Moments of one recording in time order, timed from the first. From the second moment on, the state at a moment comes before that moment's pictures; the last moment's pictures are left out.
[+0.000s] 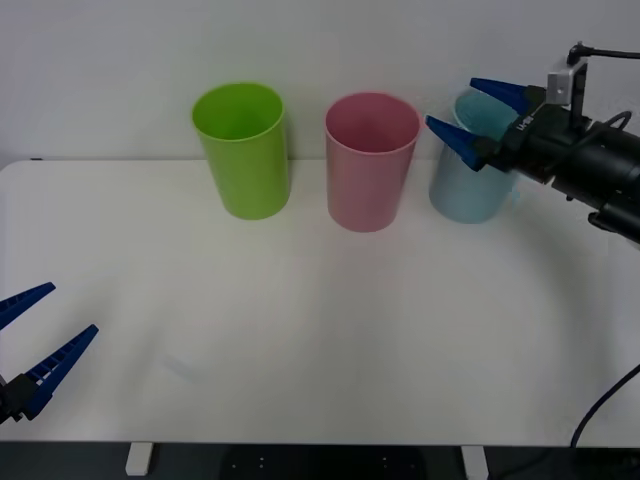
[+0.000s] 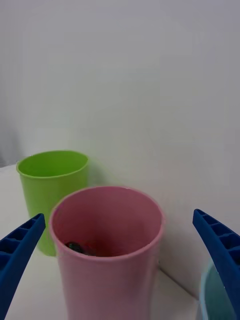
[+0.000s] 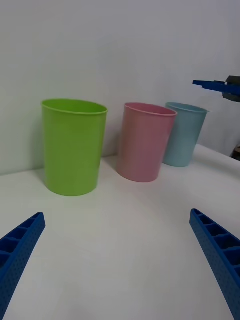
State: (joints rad) right arm -0.56 -0.41 -0.33 -1.25 1.41 -1.07 -0.14; left arm 0.35 0.40 0.52 -1.66 -0.96 -1.22 0.00
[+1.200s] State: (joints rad) right arm -0.02 -0.51 -0.45 -1.51 1.32 -1.08 0.09; left arm 0.35 0.40 0.52 -1.66 -0.96 -1.22 0.00
